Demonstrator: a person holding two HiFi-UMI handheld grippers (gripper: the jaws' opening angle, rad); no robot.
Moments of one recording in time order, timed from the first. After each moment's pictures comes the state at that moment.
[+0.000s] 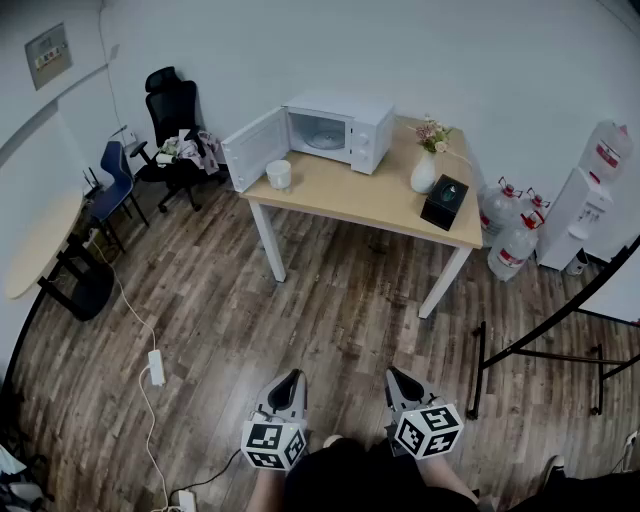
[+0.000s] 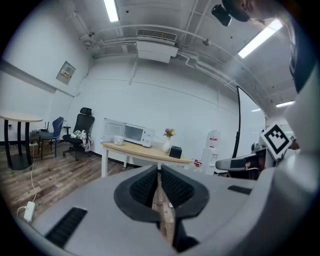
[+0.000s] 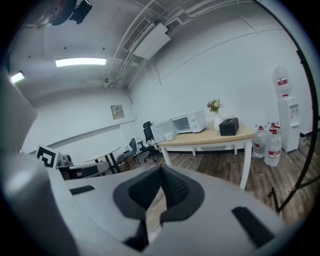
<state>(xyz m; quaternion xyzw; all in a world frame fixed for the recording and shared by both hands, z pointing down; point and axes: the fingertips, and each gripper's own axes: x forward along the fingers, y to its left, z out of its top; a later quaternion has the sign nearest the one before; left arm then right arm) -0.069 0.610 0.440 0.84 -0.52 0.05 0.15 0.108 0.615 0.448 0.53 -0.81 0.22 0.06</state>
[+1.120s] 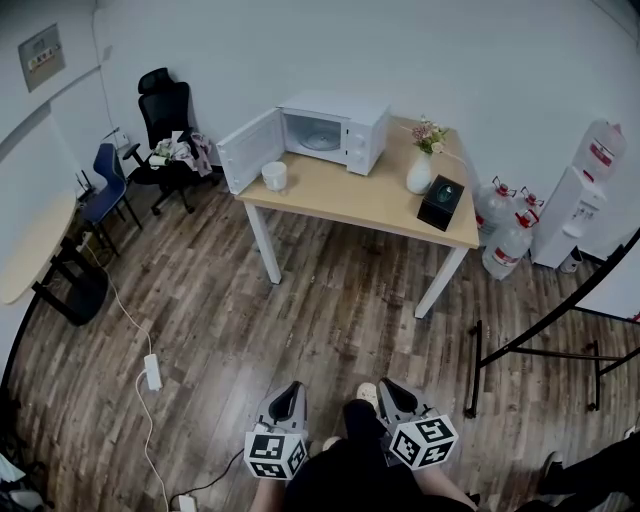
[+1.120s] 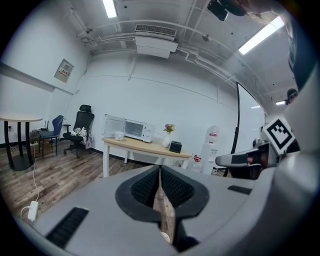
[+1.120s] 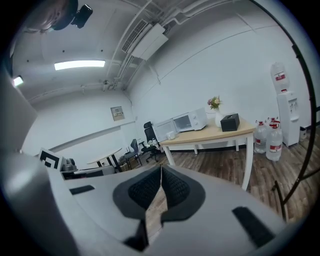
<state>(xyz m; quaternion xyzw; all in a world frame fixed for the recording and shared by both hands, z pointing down) -0.077 0.621 0.456 0.84 -0.52 0.07 0.16 0.087 0.629 0.455 0.53 -0.82 0.23 0.04</state>
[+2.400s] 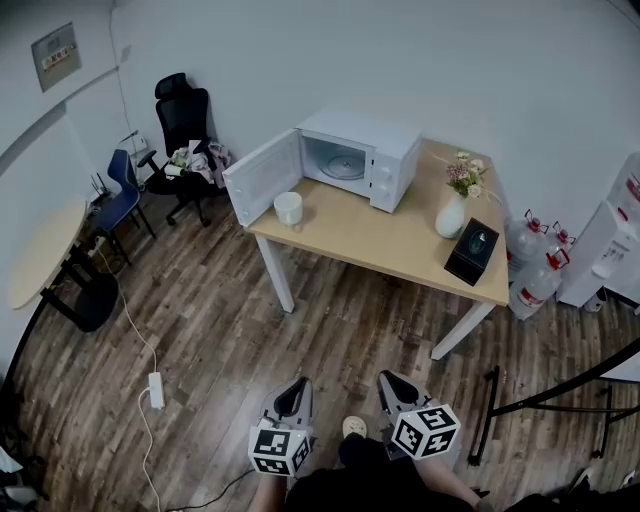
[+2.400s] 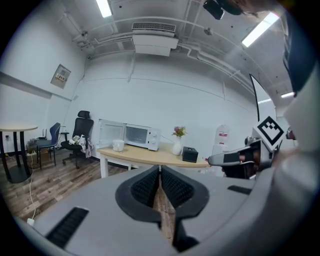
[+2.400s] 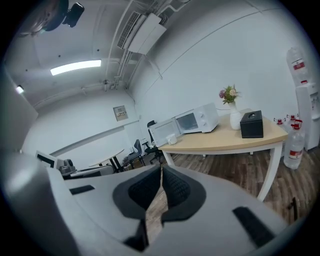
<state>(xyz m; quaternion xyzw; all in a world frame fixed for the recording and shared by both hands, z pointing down) -0.052 0.426 0.444 0.83 -0.54 0.07 0.13 0.100 0.410 0.455 0.48 -0.84 0.24 0.05</state>
